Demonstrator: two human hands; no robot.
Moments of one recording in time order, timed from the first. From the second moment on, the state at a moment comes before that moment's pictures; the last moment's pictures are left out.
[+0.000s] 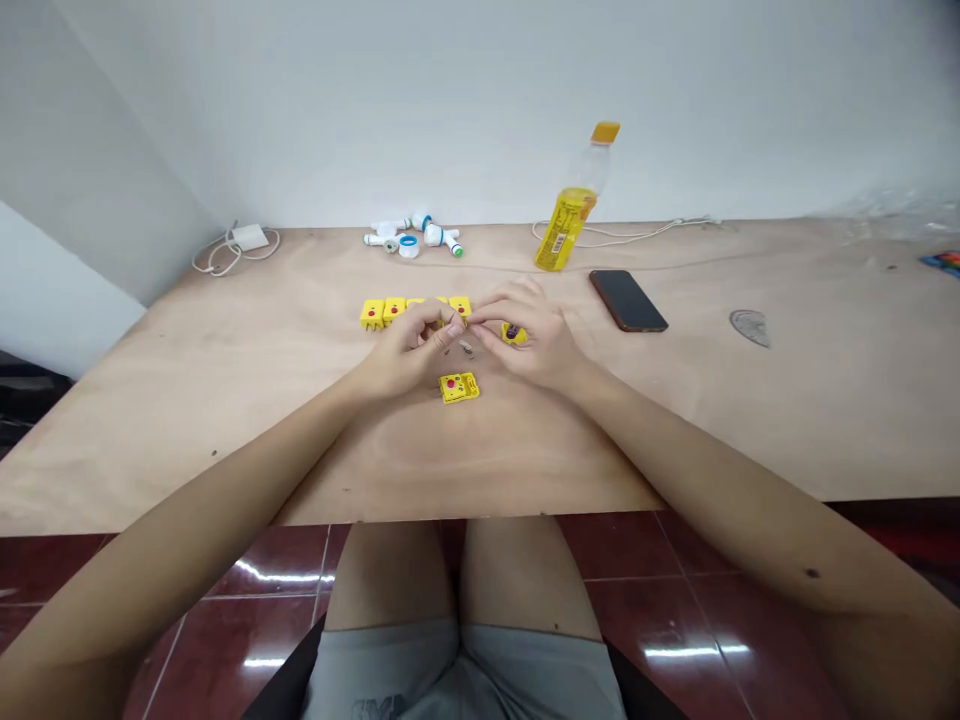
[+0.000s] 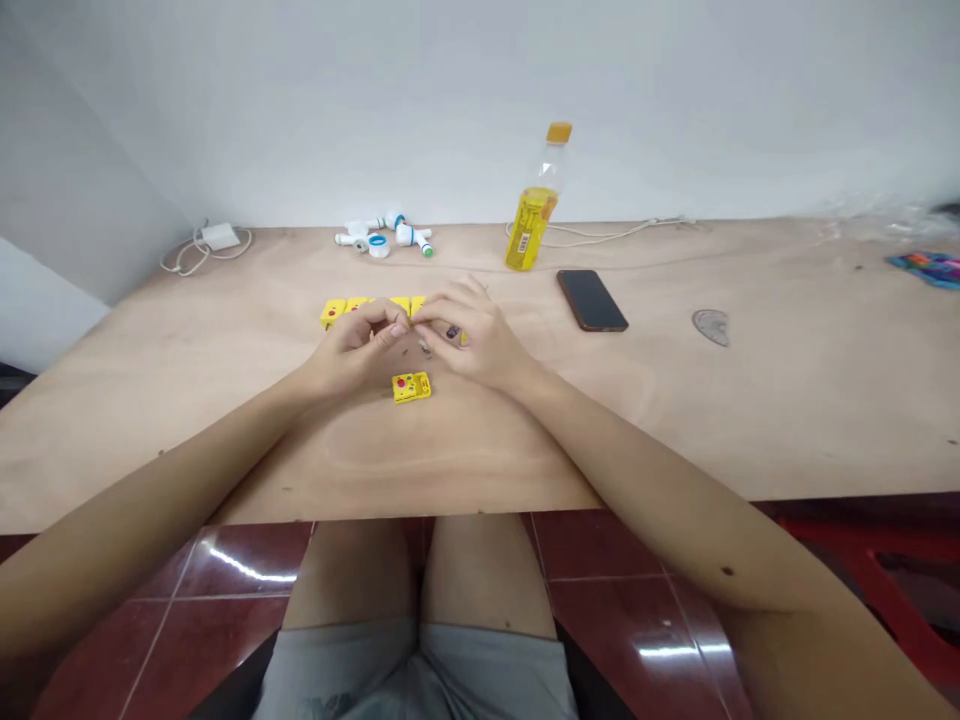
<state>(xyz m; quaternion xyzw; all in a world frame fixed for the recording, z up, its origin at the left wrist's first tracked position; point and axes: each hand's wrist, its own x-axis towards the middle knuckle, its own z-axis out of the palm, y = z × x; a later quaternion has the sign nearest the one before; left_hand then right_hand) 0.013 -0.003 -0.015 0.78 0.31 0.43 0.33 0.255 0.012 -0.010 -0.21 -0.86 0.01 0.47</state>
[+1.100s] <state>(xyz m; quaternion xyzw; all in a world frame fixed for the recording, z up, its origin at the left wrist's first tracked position) 0.024 -0.015 -0.007 0.68 0.35 0.47 0.44 0.243 -0.002 -0.007 -0.23 -0.83 0.05 0.50</state>
